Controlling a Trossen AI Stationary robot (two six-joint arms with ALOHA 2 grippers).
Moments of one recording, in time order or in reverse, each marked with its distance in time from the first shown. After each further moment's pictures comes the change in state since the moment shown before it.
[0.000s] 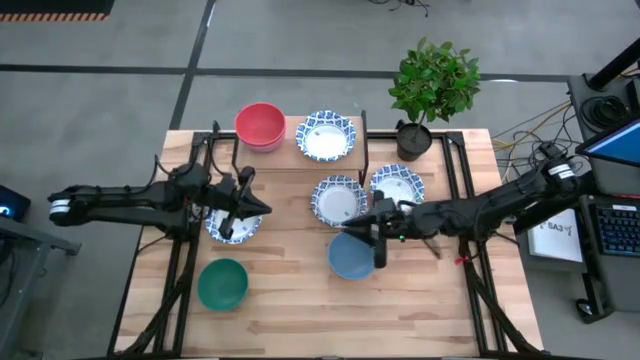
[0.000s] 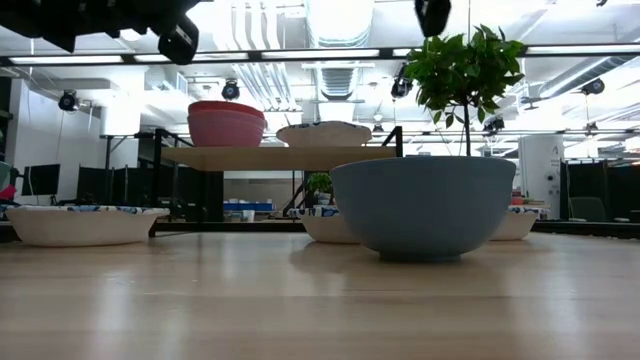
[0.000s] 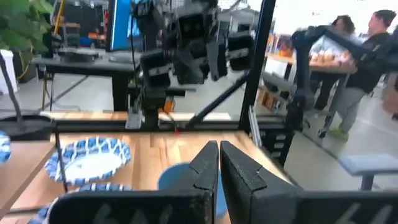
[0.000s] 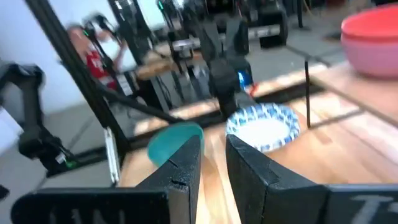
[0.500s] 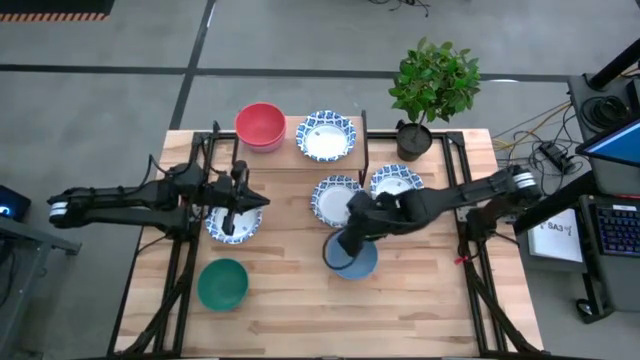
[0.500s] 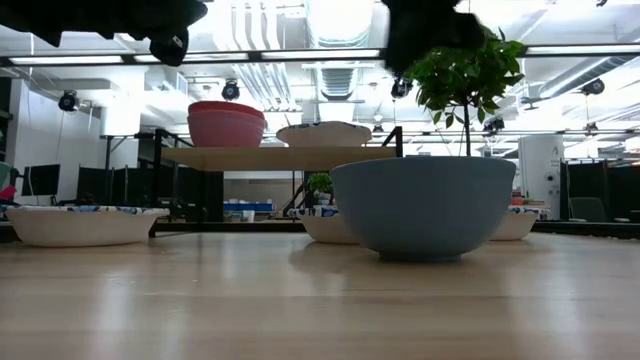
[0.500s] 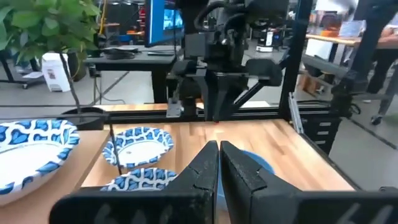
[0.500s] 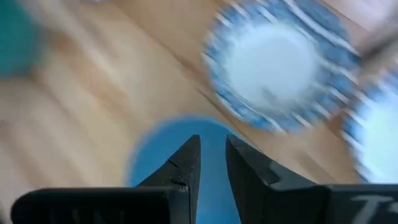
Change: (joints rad) left arm 0.001 -0.059 0.020 -0.137 -0.154 0.106; right arm -0.072 0.369 0.684 -1.335 -0.005 0.601
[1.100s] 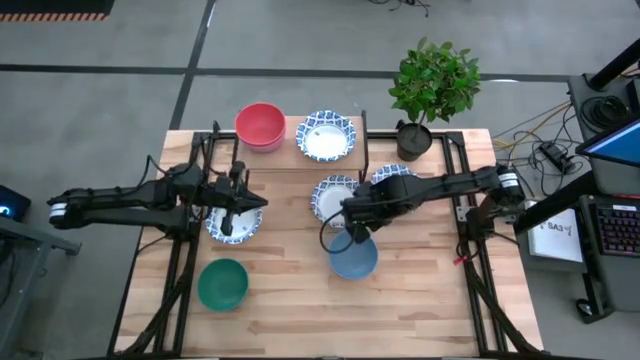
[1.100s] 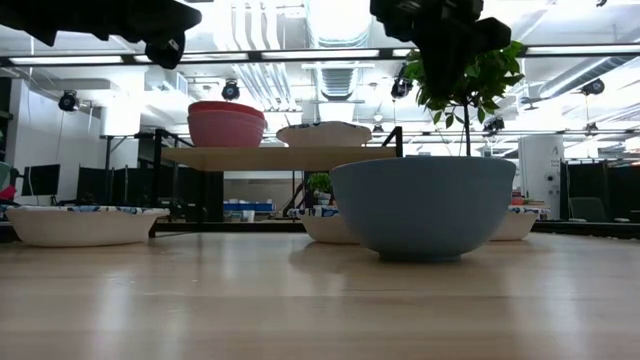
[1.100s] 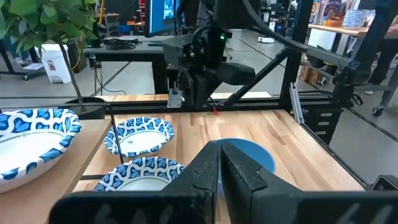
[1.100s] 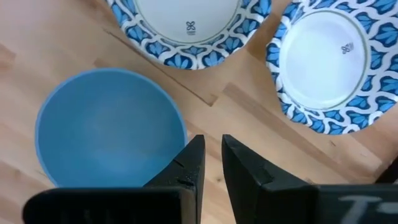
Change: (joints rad) left arm 0.000 -0.026 0.006 -0.071 -0.005 0.011; right arm -0.103 0.098 0.135 -0.378 -0.149 0.080
